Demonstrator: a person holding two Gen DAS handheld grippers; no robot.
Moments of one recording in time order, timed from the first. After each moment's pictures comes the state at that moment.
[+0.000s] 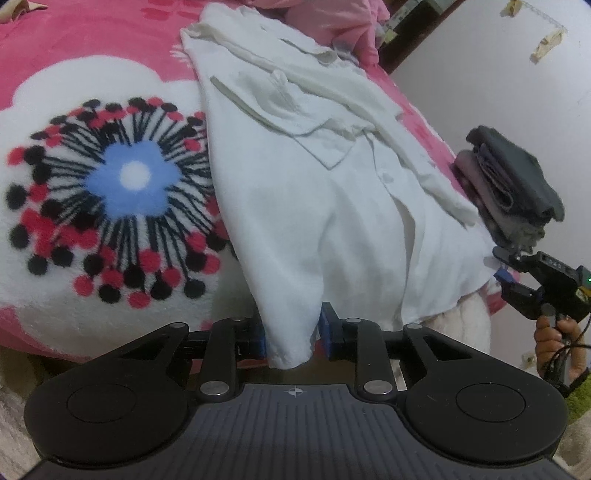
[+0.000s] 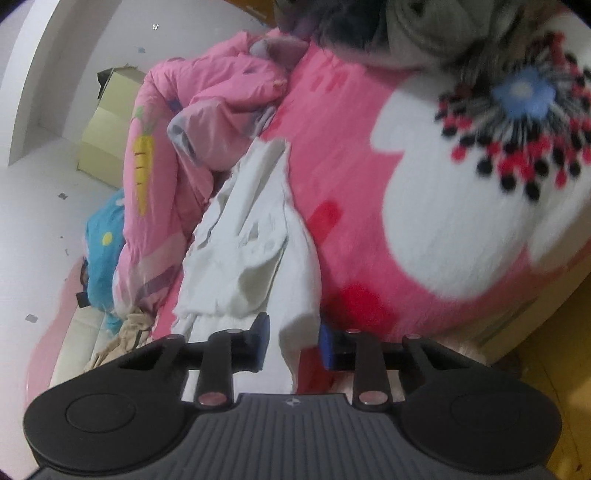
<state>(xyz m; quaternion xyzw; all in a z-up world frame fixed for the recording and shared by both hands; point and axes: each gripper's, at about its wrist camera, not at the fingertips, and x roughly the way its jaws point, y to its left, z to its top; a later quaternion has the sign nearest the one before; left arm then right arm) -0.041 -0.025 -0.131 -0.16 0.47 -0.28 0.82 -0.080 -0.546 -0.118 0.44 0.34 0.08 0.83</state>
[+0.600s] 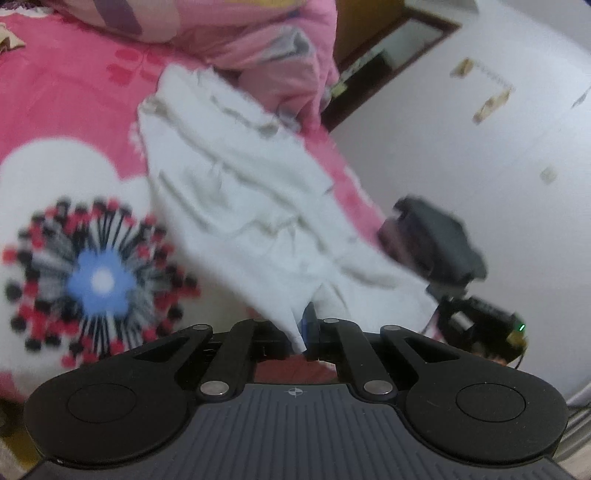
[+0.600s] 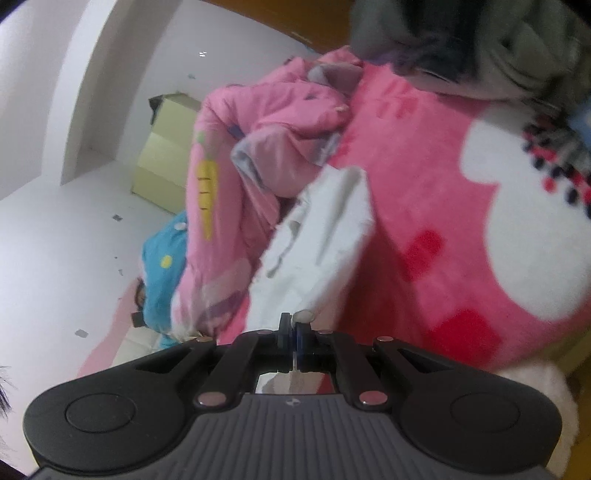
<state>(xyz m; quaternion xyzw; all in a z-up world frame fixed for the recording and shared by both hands) -0.029 0.005 -0.075 -0.26 0.38 -0.35 0.82 -0.070 -0.526 -0.074 0.47 0.25 0.15 0.83</state>
